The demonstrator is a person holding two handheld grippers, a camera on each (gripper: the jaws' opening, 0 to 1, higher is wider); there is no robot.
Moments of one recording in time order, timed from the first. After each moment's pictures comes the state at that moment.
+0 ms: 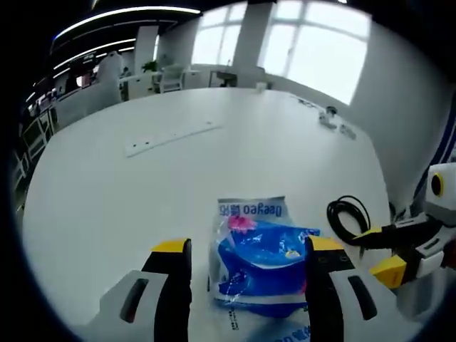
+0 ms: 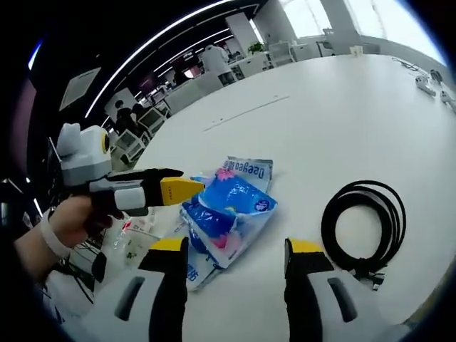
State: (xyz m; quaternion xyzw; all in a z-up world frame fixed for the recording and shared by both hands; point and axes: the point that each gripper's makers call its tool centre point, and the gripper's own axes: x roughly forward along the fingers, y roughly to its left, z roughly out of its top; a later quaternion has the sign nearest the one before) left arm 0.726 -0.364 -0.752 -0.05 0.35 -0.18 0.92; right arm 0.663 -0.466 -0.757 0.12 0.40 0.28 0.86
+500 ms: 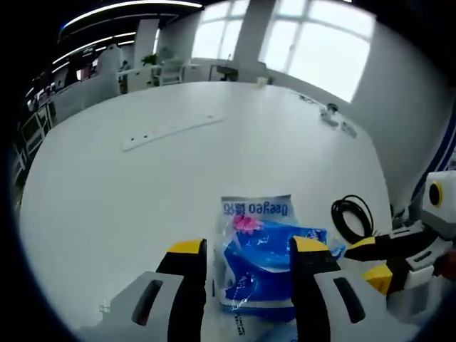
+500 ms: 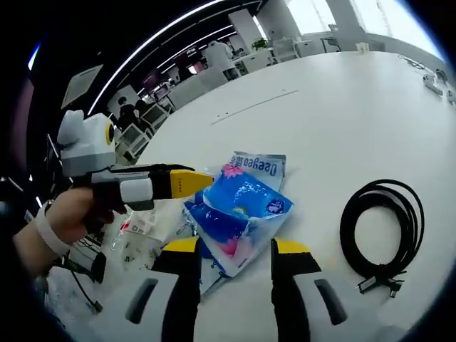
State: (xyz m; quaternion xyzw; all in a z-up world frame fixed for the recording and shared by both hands) left arm 0.734 -0.361 -0.759 -0.05 0.36 -0.19 0.91; right arm 0.668 -0.453 -0.768 0.11 0.41 0.28 0.86
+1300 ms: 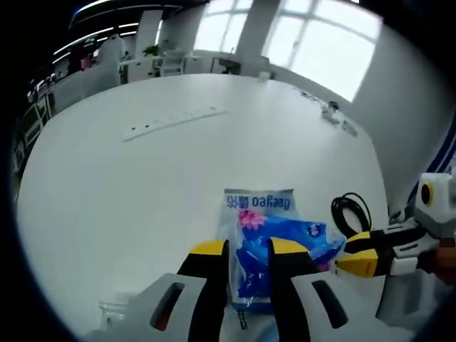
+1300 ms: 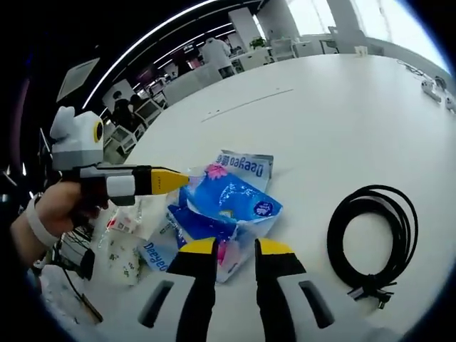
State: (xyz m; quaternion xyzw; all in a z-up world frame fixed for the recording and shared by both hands) left arm 0.729 -0.356 -0.765 -0.07 0.38 -0.19 0.90; right arm 0.679 -0.465 -0.780 0.09 0.42 0.27 0.86
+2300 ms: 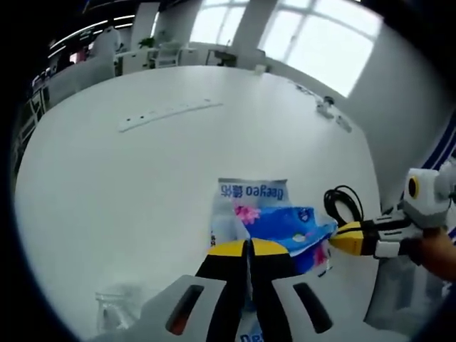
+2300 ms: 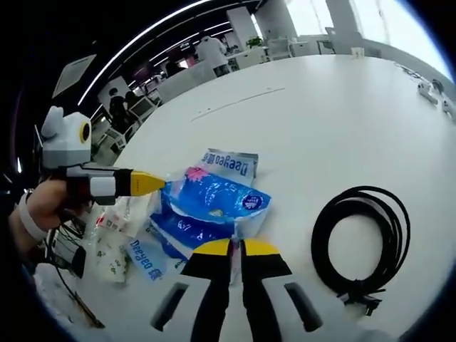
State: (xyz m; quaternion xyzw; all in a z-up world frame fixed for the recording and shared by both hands) left arm 0.715 -0.359 -0.765 -0.08 0.41 -0.21 0.89; right arm 0.688 -0.481 -0.785 0.07 0.41 0.25 0.88
